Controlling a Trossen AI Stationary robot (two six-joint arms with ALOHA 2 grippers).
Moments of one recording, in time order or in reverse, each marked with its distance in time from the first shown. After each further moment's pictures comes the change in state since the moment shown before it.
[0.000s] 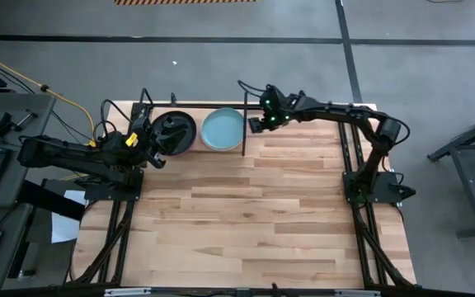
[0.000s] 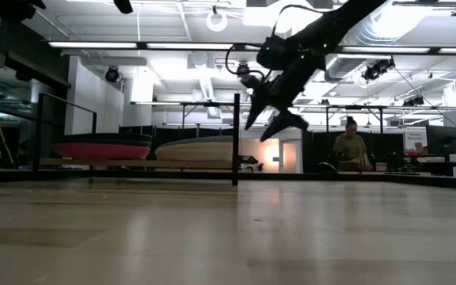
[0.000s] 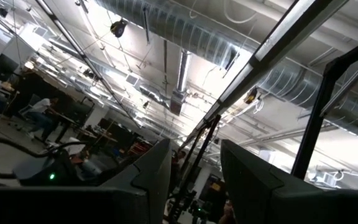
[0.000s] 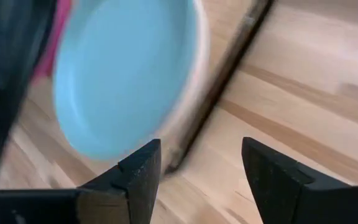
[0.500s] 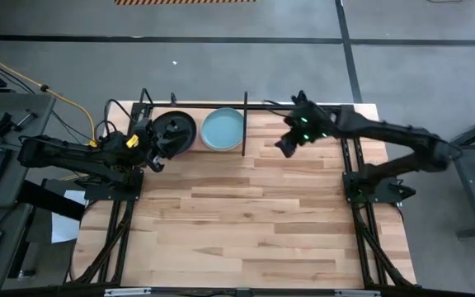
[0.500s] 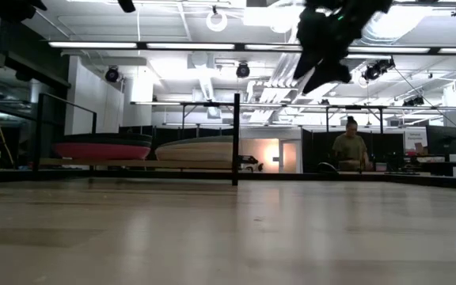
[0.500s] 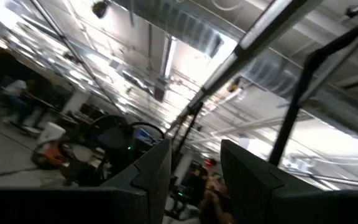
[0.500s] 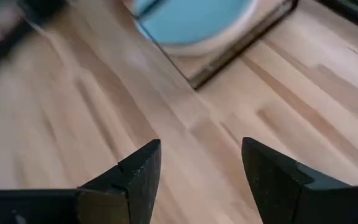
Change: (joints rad) left arm 0.000 0.000 0.000 -0.029 0.084 -0.051; right arm 0.160 -0.504 -0.200 -0.242 0.097 -0.259
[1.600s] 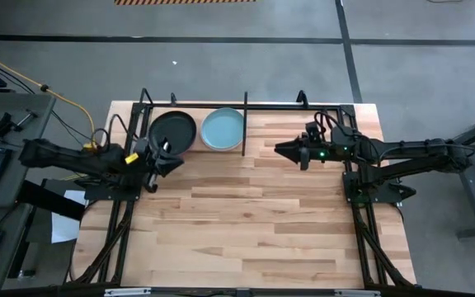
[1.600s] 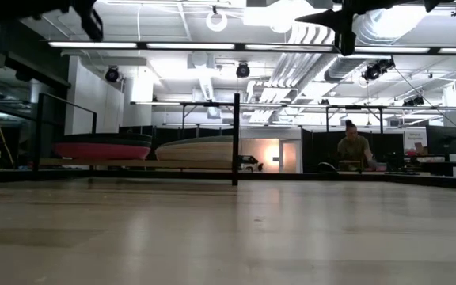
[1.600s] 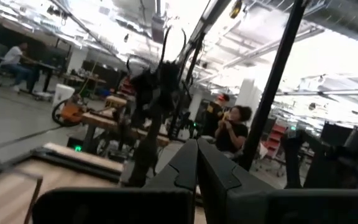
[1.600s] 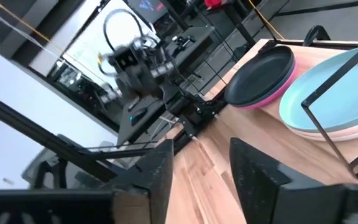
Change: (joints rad) left arm -0.116 -0.339 -0.225 -0.358 0.024 0.182; right arm 0.310 -0.352 -0.397 0.800 0.168 0.360
